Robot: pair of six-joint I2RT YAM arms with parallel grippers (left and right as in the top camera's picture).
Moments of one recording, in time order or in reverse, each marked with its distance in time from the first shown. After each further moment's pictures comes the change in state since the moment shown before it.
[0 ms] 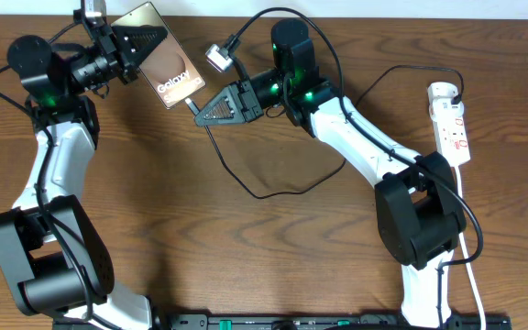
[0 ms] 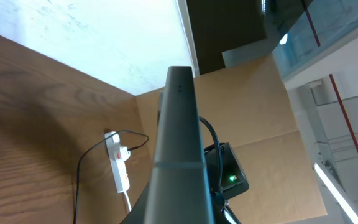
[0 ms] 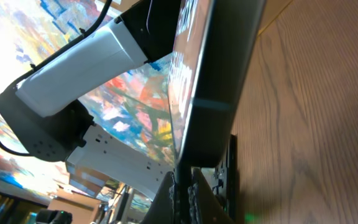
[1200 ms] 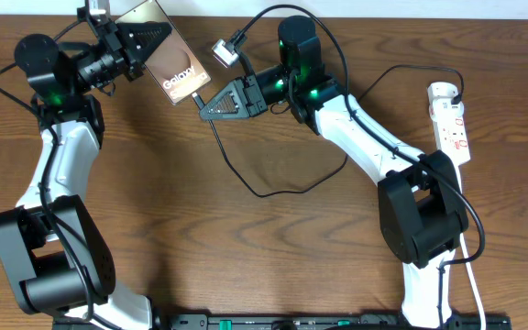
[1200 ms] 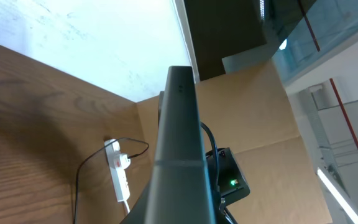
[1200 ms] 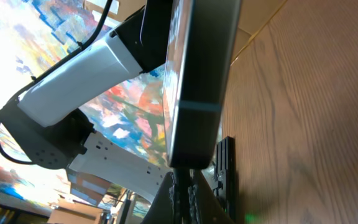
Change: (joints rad) left arm -0.027 0.000 0.000 0.000 -0.047 0.015; right arm -0.020 0.000 0.000 0.019 0.012 0.046
